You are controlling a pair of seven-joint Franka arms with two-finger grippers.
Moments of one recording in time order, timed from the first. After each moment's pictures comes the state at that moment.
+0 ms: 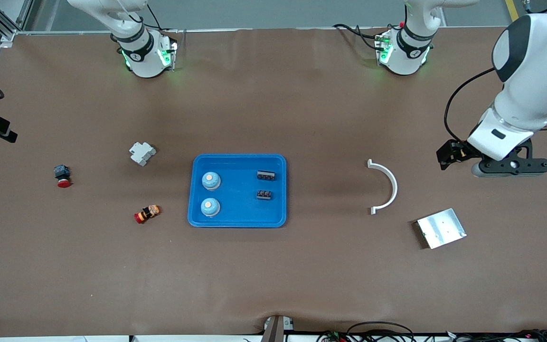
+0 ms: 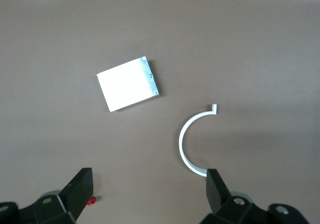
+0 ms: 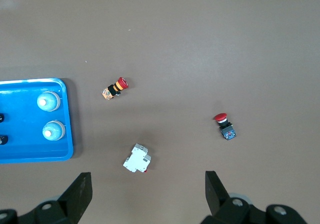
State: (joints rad) left arm -0.05 0.04 -0.12 -1.79 0.06 1.94 -0.15; right arm -0.05 0.07 -0.08 -1.46 0.04 1.54 -0.07
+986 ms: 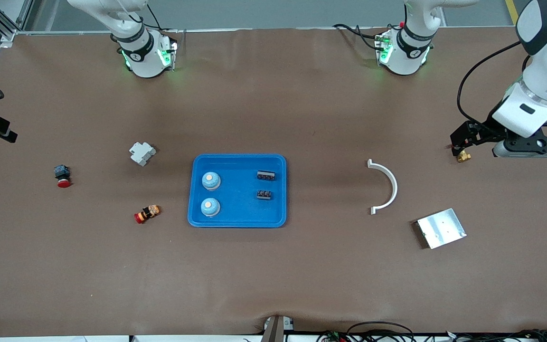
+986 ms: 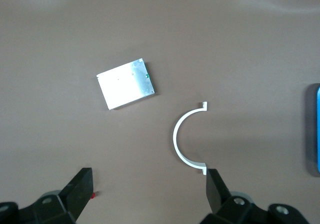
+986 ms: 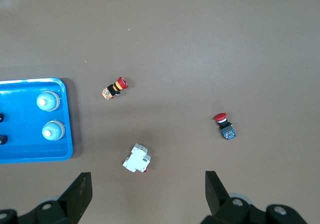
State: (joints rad) left arm -0.05 -0.06 -0.08 -1.81 0.01 1.91 -0.10; right arm -0.05 0.07 -0.08 -1.46 0.04 1.54 -0.07
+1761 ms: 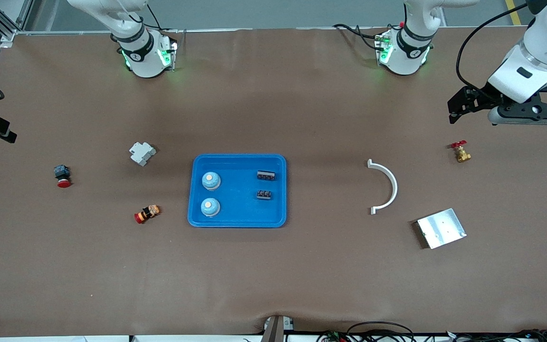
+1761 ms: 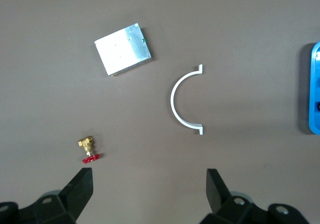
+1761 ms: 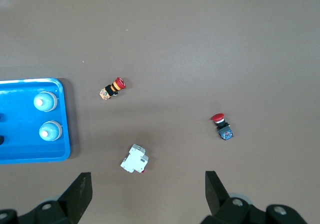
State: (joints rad) left arm -0.07 -0.14 -0.10 -1.80 0.01 1.71 -0.10; right arm -0.05 0.07 -0.08 -1.46 0.03 1.54 -0.07
